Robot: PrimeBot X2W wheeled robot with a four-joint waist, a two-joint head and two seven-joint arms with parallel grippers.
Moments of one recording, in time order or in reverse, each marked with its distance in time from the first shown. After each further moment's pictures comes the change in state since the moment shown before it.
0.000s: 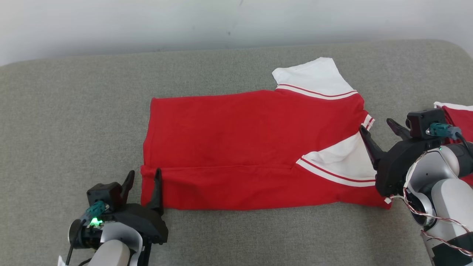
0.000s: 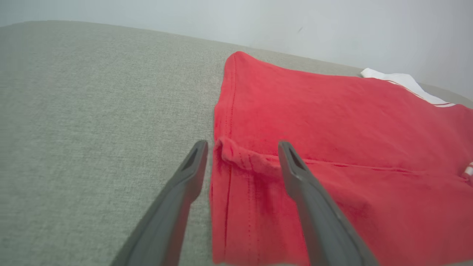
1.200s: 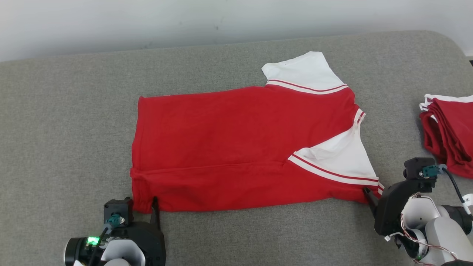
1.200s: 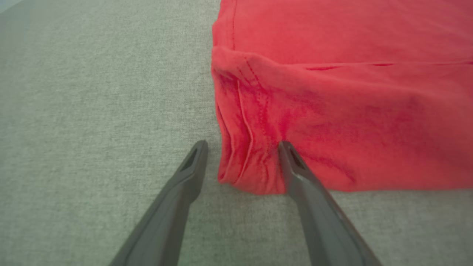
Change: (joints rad) left arm 0.072 0.061 -0.098 -0.025 0.127 0.167 0.149; right arm 0.117 0.127 -0.171 0.197 -0.030 0.000 0.131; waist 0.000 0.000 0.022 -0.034
